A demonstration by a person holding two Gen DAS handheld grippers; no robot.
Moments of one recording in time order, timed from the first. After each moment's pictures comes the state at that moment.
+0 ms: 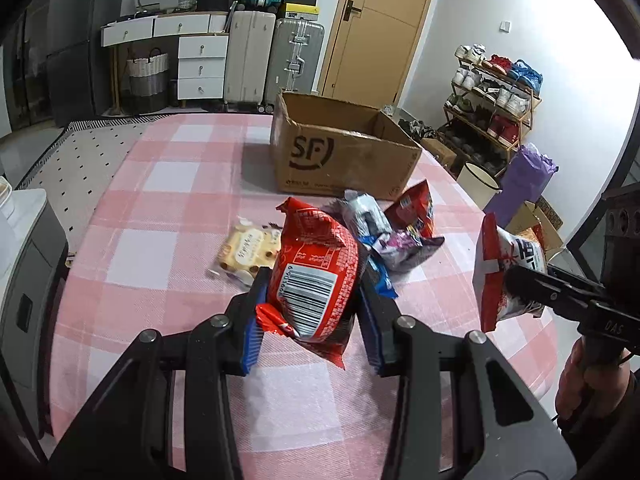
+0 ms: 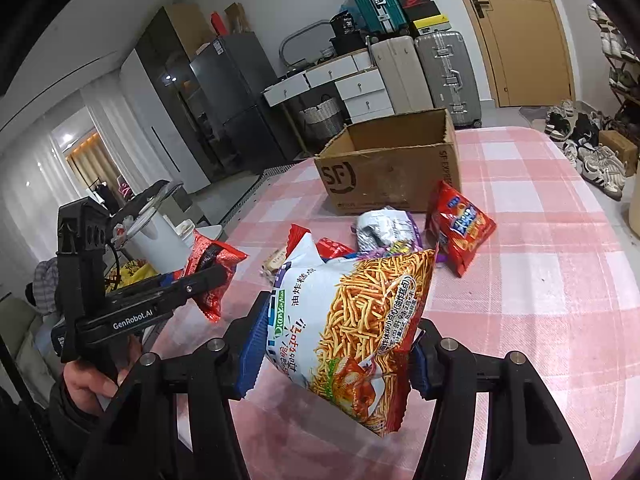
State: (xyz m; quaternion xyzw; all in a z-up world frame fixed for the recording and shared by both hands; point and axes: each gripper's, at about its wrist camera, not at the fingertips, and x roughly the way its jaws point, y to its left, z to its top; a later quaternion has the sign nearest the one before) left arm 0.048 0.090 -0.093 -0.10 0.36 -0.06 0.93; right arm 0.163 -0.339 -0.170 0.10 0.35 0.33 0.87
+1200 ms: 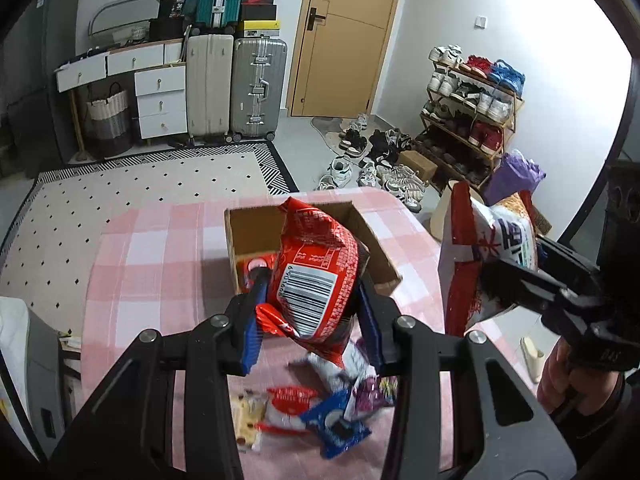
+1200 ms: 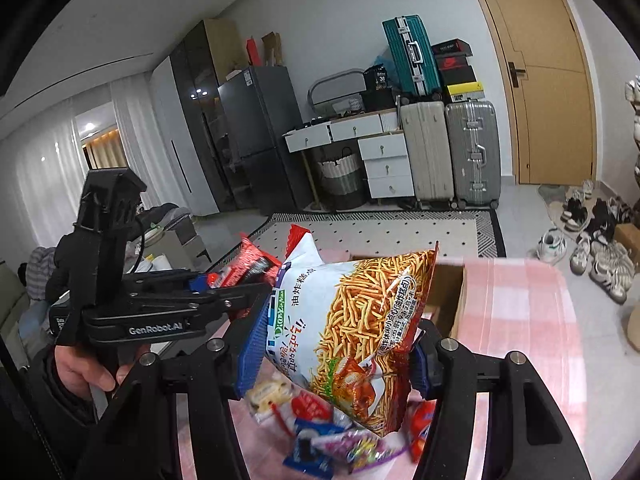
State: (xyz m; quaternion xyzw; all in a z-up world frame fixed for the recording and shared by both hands) left arm 0.232 0.058 0.045 -0.06 0.36 -0.10 0.93; right arm 0.303 -0.322 -0.037 0.05 0.25 0.36 0.90
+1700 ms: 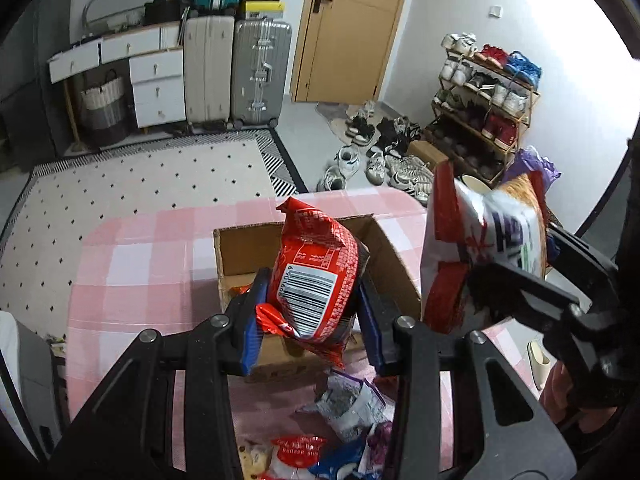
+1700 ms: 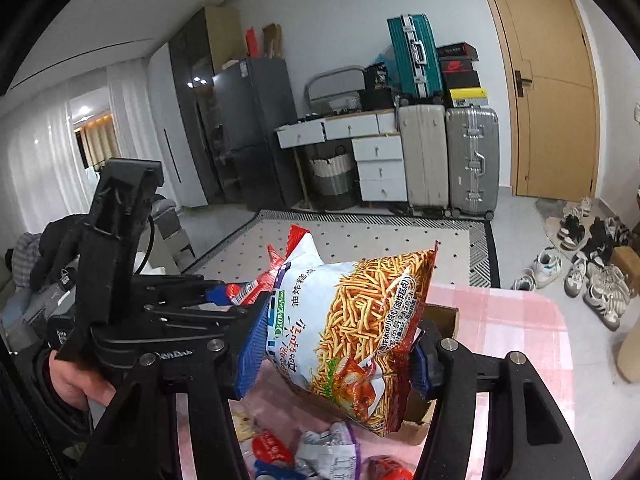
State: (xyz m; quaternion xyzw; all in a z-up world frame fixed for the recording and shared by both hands) left arm 0.352 0.050 0.015 -0.06 0.39 -0.10 0.92; right arm 0.388 -0.292 -0.042 0.02 0.26 0.34 0.90
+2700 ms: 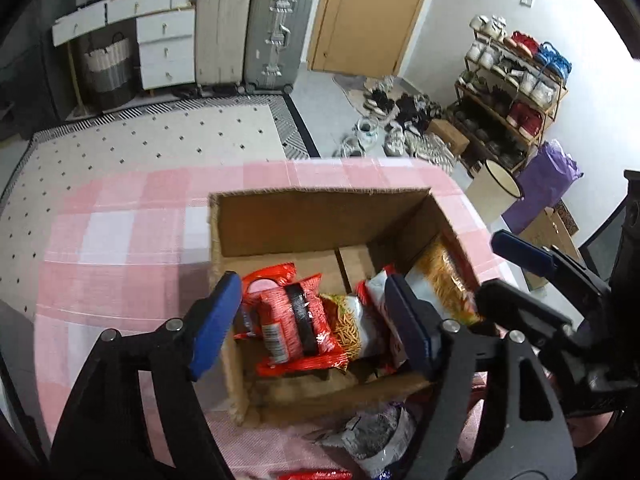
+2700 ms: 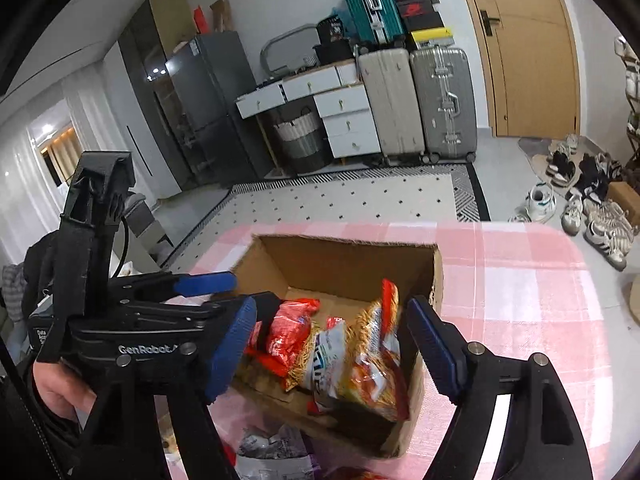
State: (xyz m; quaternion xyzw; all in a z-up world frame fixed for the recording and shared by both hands) left arm 0.441 0.053 -0.087 -0.08 0.43 -0.07 0.90; right arm 0.475 -0.297 -0.138 0.06 0.33 0.31 0.89
